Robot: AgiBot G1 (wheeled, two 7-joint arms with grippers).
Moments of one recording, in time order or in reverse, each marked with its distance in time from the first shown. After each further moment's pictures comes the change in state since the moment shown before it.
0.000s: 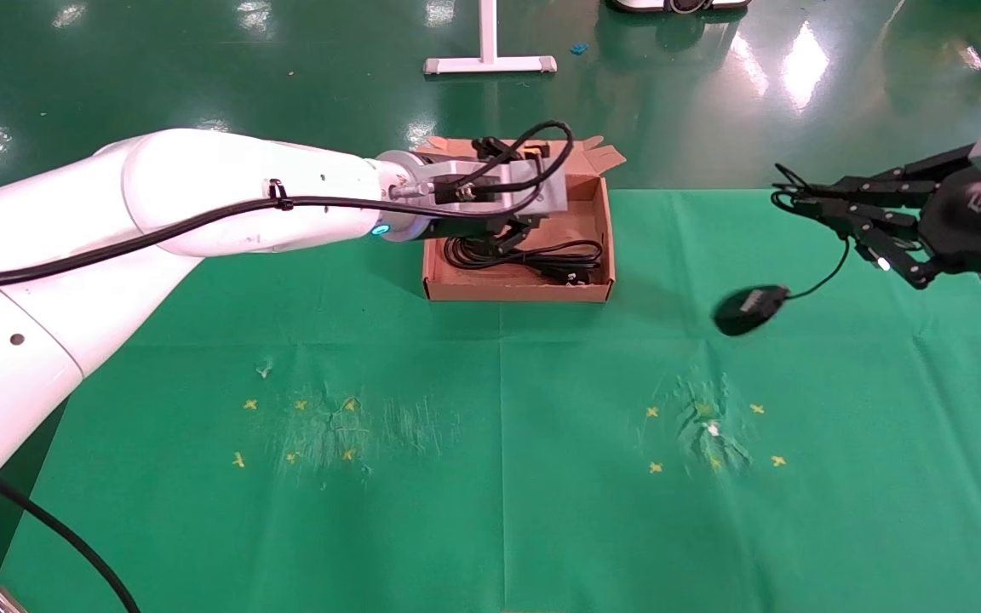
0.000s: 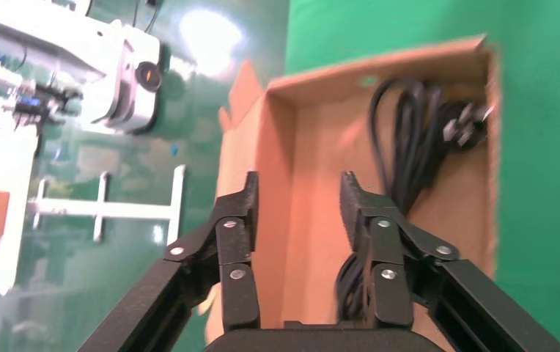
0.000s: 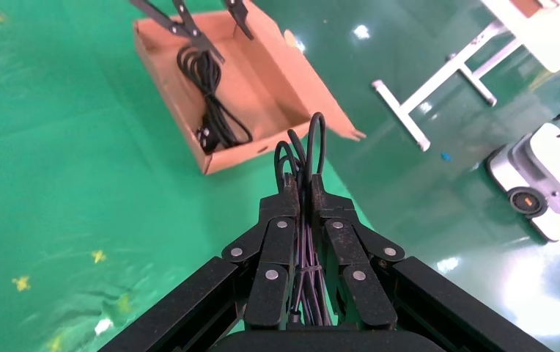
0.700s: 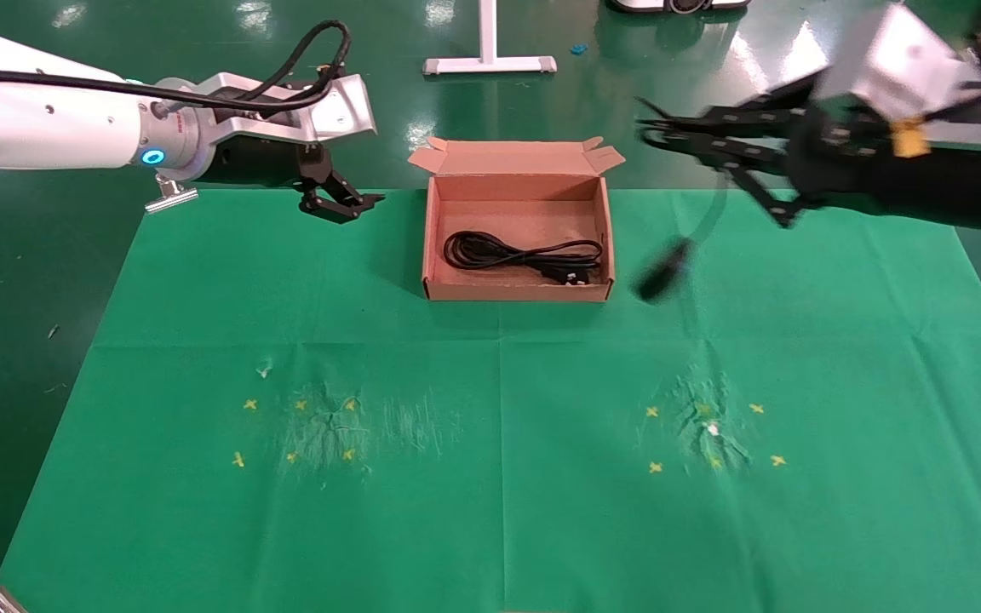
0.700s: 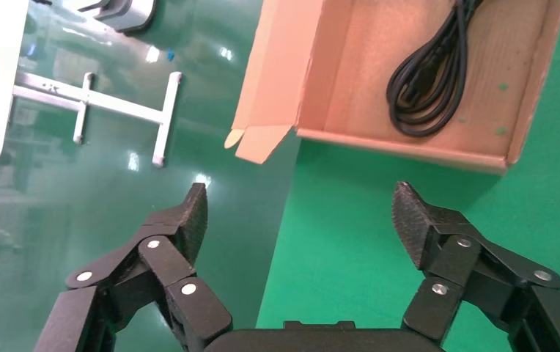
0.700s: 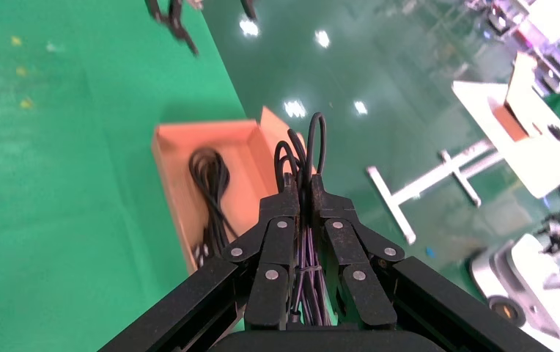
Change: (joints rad) left arm -0.122 -0.250 0.014 -0.061 -0.057 0.165 -0.064; right arm 0.082 -0.194 -0.060 0.131 -0.067 0.074 0.023
